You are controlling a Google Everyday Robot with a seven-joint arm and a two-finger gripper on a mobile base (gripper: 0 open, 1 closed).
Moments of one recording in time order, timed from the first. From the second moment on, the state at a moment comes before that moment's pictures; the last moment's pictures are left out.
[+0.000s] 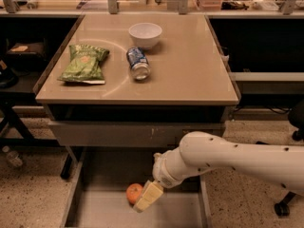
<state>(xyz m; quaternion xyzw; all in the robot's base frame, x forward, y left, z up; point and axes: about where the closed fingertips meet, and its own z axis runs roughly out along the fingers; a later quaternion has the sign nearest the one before) 0.422 0.012 0.588 -0.54 0.79 0.23 0.21</state>
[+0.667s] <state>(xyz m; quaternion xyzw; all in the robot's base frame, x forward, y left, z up) 0.424 0.018 0.582 -0.53 0.78 0.23 0.22</state>
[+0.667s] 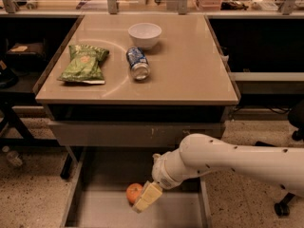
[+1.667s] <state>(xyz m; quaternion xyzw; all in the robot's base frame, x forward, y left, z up) 0.443 0.055 0.488 -0.54 0.78 0.22 0.24</state>
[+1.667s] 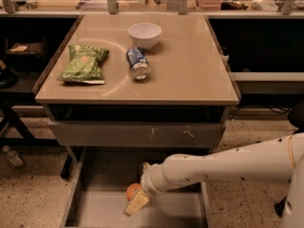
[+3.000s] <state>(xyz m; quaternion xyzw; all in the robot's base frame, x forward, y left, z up) 0.450 0.064 0.428 -0.51 0.79 0.24 0.25</state>
